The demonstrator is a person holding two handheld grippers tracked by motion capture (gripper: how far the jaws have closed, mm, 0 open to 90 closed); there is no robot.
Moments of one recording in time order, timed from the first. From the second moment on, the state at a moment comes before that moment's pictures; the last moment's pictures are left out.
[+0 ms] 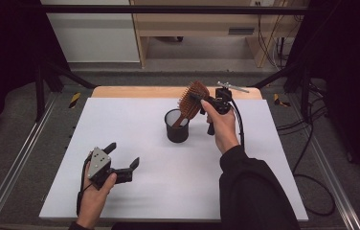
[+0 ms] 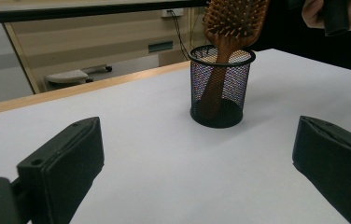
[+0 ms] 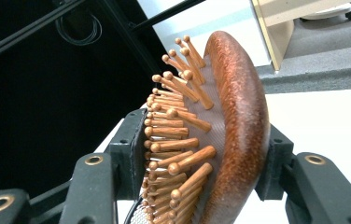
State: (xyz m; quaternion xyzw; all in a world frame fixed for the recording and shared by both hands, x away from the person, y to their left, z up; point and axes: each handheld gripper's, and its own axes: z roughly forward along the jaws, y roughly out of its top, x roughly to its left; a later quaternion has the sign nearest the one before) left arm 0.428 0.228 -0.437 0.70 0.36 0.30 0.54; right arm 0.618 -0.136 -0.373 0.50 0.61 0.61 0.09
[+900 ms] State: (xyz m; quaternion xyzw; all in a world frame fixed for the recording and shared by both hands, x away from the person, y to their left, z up) left arm 0.429 0.227 -0.437 0.70 0.36 0.30 0.54; right arm 0.625 -0.132 -0.371 0.49 0.63 0.60 0.09
